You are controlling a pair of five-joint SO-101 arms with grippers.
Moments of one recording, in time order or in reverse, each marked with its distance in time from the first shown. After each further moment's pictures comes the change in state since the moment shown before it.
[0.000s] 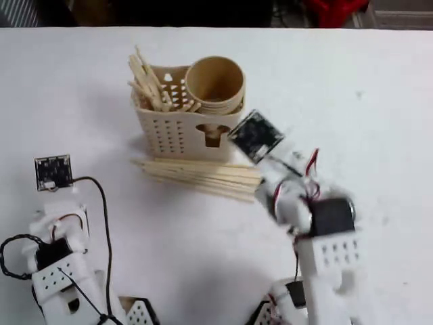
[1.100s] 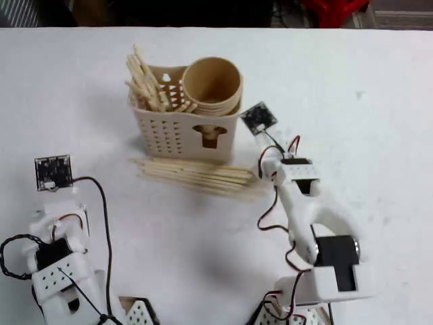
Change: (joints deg) left arm 0.0 0.0 0.0 0.0 0.0; right arm 3.3 49.5 7.4 -47.7 -0.6
